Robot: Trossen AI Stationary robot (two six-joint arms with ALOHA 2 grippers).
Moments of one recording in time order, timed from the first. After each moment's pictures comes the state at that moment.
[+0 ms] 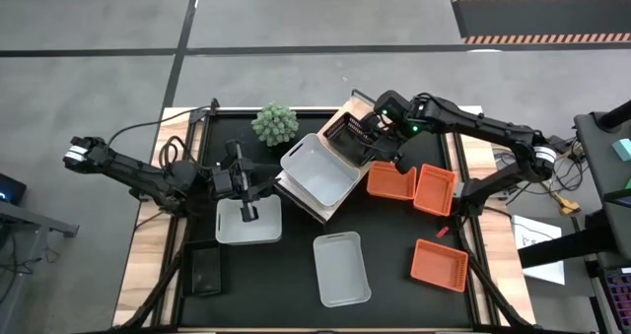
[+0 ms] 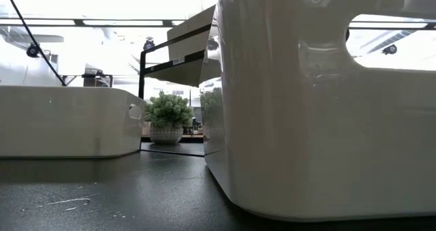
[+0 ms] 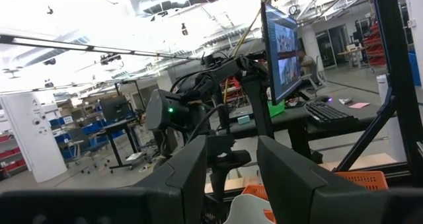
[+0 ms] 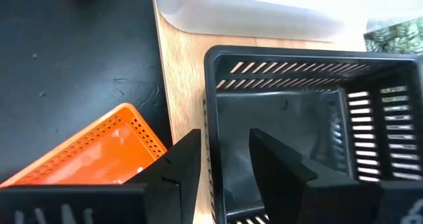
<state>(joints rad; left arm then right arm) -0.29 0.93 0.65 0.59 -0.46 0.41 -0.46 1.42 1.29 -0.93 -0.36 -1.19</state>
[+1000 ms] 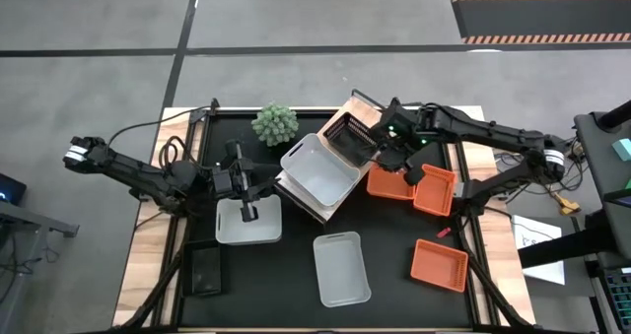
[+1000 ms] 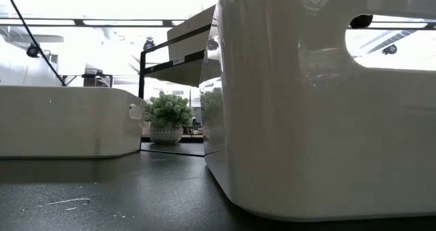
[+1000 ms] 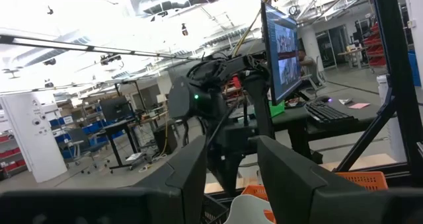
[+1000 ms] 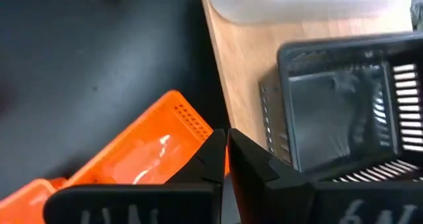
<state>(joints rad) -0.29 0.93 0.65 0.60 -0.46 0.41 -0.33 1.35 1.29 -1.06 -0.21 -1.01</state>
